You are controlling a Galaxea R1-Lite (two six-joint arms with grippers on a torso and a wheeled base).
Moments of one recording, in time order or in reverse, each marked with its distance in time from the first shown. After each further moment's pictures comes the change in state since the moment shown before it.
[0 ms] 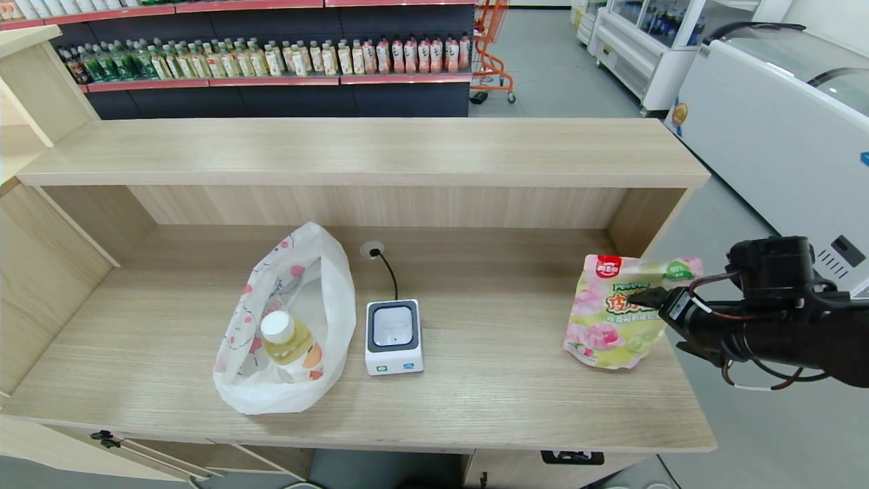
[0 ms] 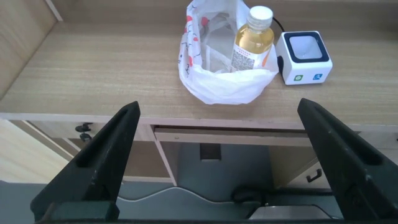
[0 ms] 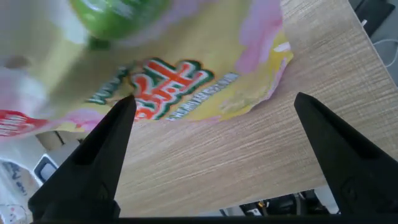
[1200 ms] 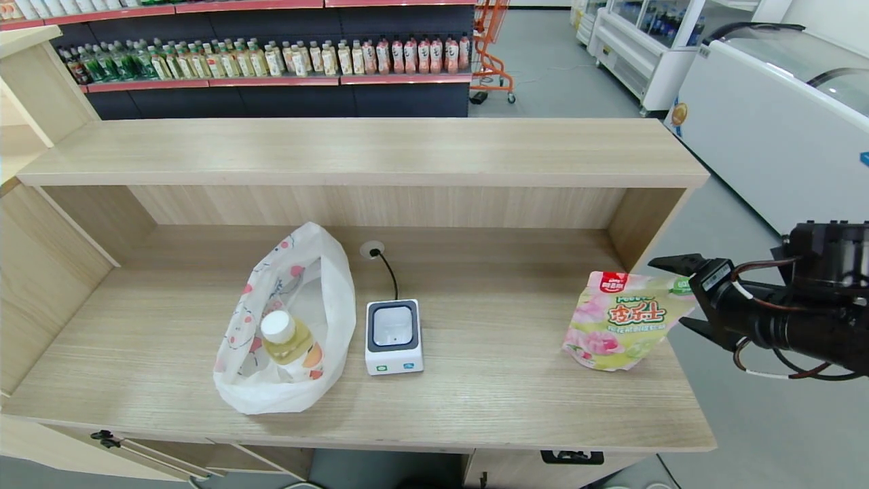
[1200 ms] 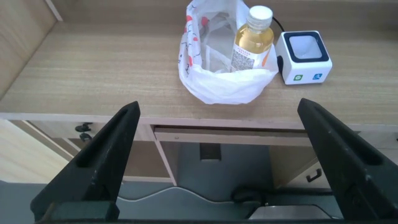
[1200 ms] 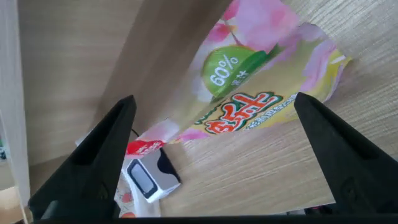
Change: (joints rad) left arm 0.000 0.000 0.000 0.000 0.000 0.000; right arm -0.025 -0.108 0.070 -0.161 0.088 0.222
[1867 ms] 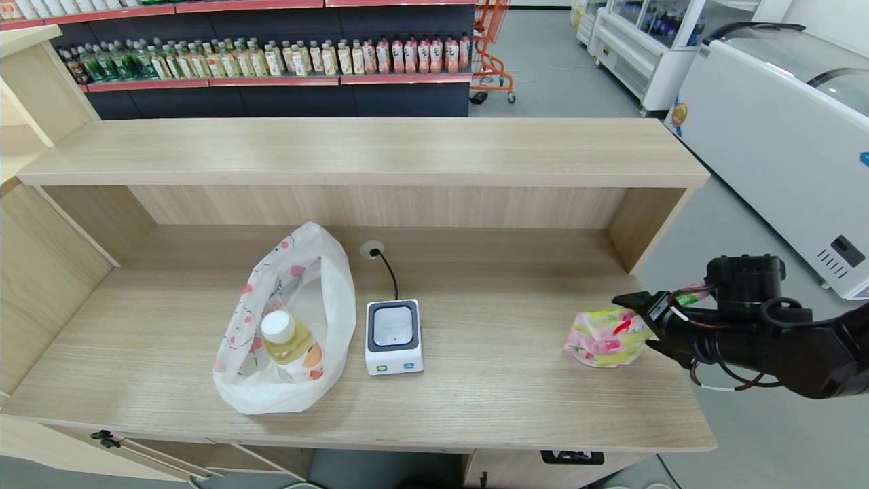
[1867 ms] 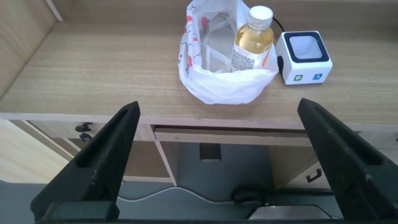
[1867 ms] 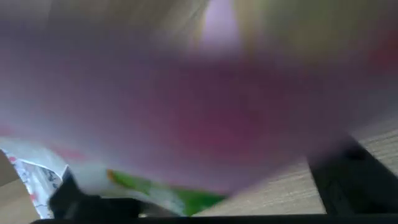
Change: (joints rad) left arm 0.001 0.000 0.000 0.000 0.000 0.000; right arm 0.017 0.274 -0.044 -0.078 0.002 -0.111
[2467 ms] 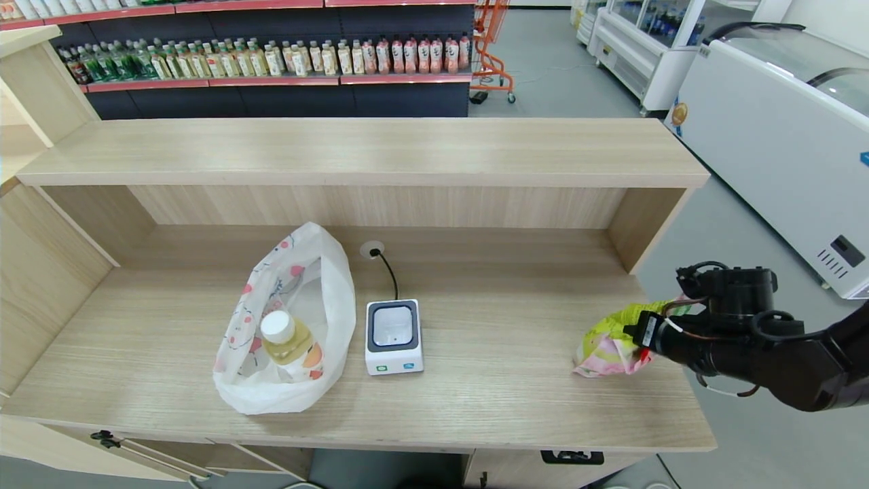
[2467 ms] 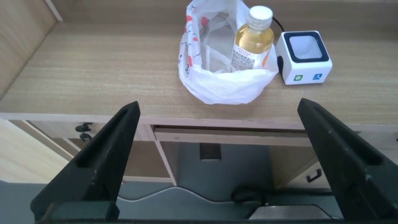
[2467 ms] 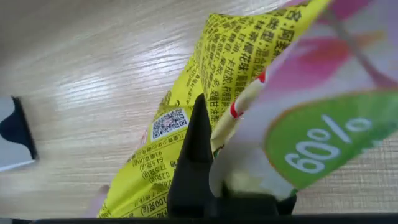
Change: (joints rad) left arm 0.000 0.000 0.000 0.000 0.000 0.000; right arm 0.014 0.023 0.050 -0.065 -0.008 -0.447
